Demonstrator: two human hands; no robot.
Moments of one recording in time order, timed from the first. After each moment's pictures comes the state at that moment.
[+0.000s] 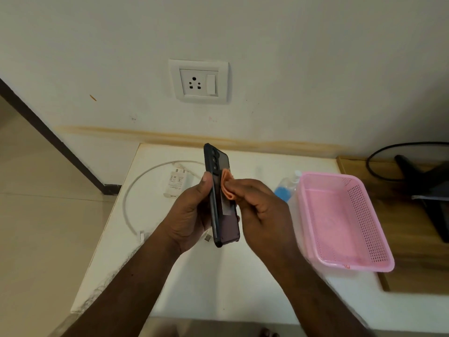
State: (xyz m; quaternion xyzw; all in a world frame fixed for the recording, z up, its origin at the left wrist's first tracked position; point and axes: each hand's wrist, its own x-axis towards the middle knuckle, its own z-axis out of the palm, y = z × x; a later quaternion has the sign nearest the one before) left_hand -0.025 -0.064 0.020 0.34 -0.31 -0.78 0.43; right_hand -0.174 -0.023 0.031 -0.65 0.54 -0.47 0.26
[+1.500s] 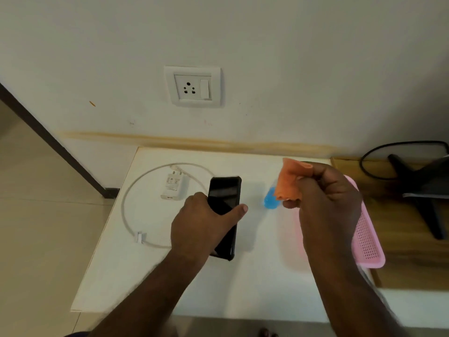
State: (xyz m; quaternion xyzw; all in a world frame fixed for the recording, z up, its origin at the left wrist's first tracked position) left_hand -0.057 -0.049 -0.005 0.73 -0.58 -0.30 0.21; right_hand -0.221 -0.007 0.089 -0.39 0.66 -0.61 0.21
